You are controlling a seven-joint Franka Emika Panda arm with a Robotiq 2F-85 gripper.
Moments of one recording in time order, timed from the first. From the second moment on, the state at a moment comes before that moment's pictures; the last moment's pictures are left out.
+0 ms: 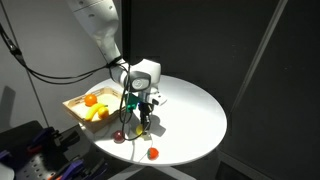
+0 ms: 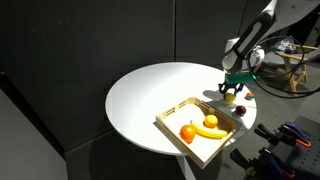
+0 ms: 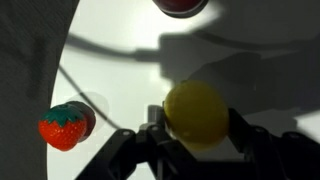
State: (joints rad) arm -0.06 0.54 -0.22 -2.18 0.04 2.57 0.40
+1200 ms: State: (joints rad) arm -0.05 0.25 -0.11 -2.35 0.01 2.45 0.06
